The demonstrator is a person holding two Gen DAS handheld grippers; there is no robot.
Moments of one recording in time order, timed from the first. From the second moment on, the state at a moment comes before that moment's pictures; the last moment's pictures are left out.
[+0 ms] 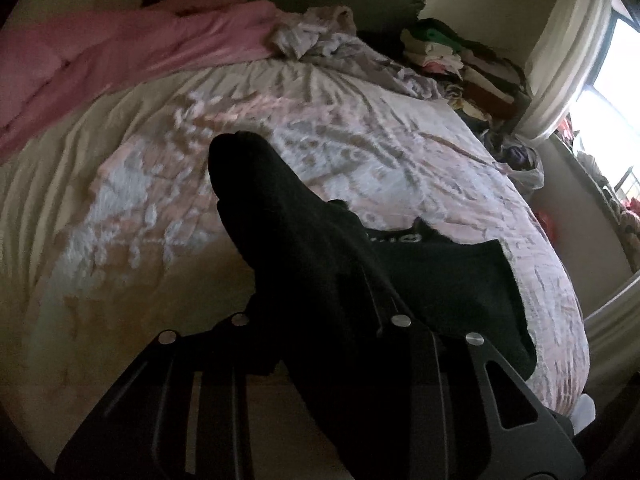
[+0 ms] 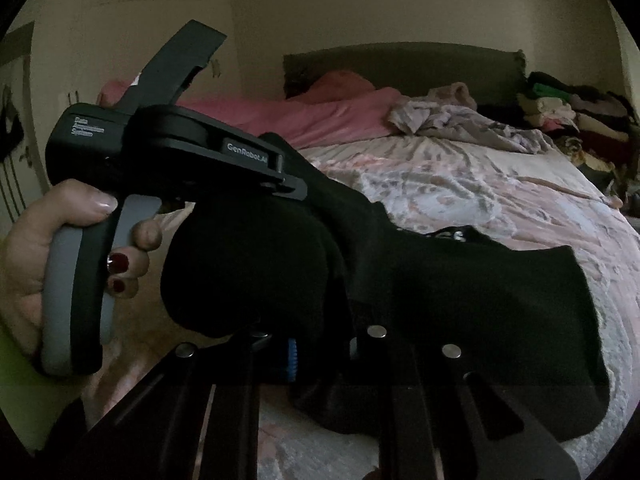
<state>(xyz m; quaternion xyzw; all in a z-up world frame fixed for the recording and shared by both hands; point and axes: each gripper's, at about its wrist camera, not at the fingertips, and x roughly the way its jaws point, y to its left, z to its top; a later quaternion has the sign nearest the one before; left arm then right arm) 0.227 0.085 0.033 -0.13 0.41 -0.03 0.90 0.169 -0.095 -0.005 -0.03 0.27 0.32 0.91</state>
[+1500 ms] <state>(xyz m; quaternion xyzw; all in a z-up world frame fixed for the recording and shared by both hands) 0.294 -0.135 0.008 -0.01 0.46 -0.10 0.88 0.198 -0.261 -0.046 0.16 0.38 0.20 0.89</state>
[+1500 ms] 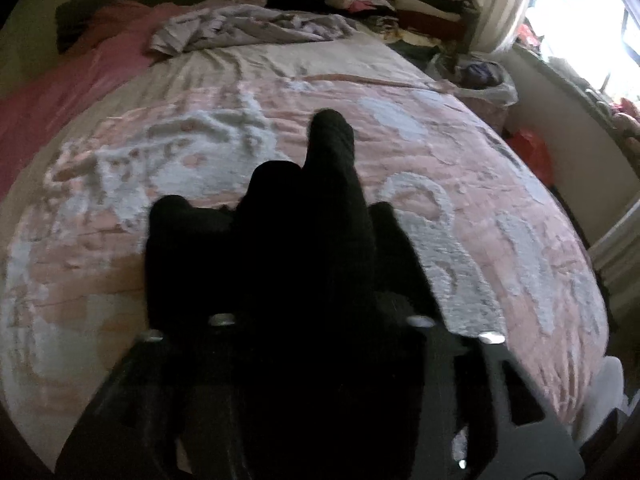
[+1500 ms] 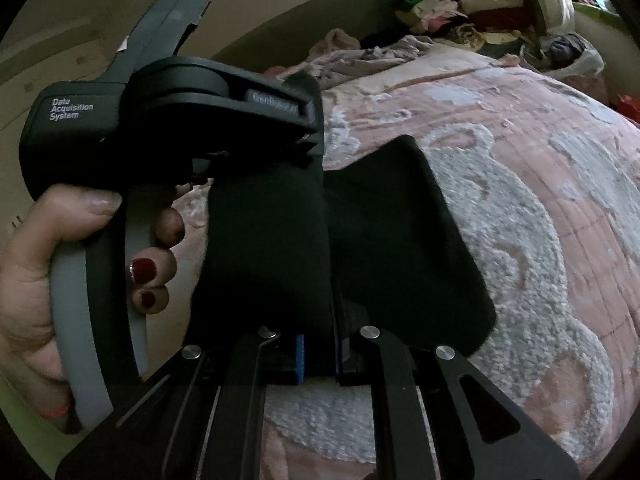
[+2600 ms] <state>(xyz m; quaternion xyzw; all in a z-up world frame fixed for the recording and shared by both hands) 0.229 -0.045 -0.029 -0.05 0.44 -0.06 0.90 0.275 -0.289 -0.055 0.22 0.45 0.25 0.83</state>
